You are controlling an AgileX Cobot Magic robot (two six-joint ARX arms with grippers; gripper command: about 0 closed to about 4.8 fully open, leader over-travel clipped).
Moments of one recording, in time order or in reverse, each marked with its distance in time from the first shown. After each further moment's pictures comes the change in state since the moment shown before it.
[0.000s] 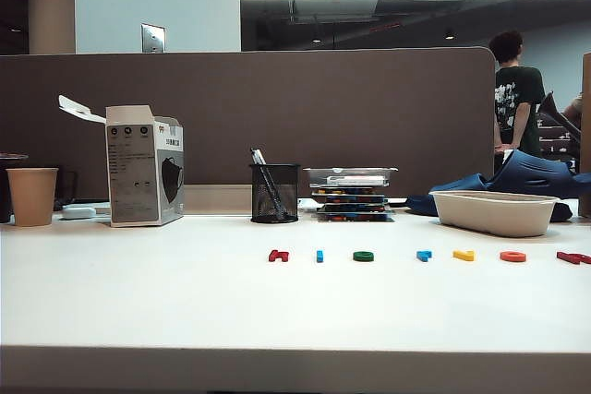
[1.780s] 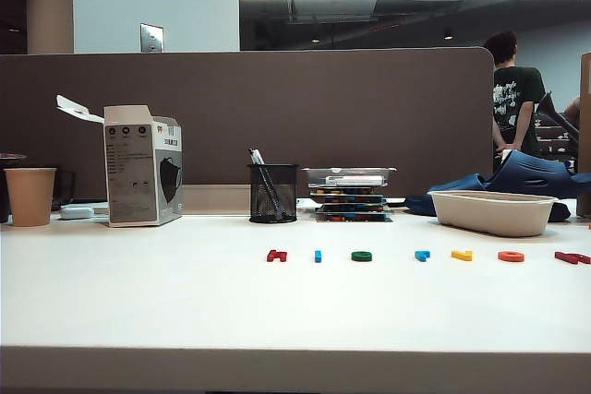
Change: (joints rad) left arm 0.380 -0.774 -1.347 1.249 -0.357 0.519; right arm 0.000 0.000 0.000 0.000 0.000 0.000
